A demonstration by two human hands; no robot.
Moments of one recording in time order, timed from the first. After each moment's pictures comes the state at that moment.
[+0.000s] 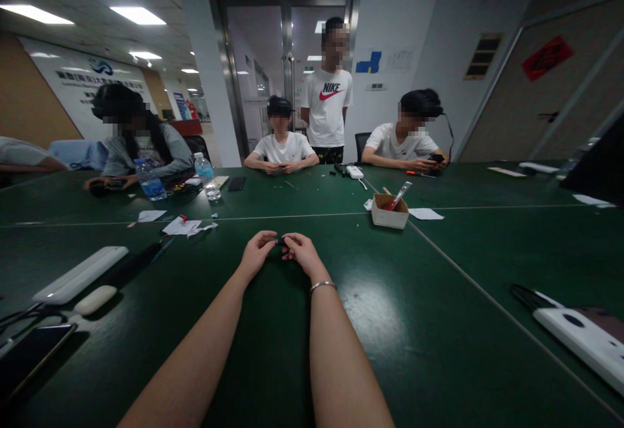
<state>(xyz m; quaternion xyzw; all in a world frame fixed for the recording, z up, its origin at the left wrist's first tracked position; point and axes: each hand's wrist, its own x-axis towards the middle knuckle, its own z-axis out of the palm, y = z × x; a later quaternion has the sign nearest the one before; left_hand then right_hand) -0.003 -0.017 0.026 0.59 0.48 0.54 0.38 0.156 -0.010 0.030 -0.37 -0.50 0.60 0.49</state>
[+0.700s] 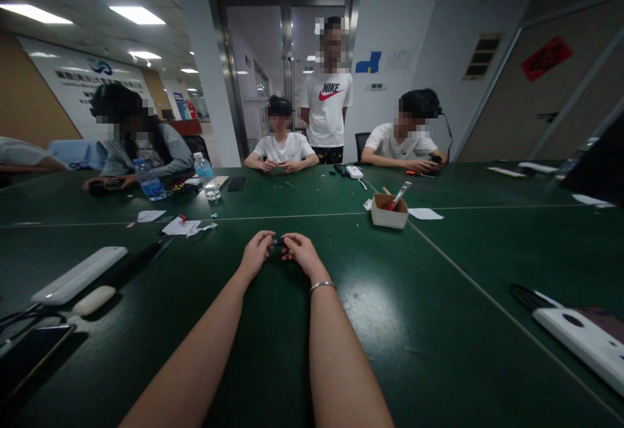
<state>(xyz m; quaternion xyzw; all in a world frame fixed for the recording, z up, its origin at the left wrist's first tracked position) -0.001 -0.017 0.027 0.57 0.51 0.52 0.38 0.156 -0.010 0.031 -0.38 -0.51 0.60 0.49</state>
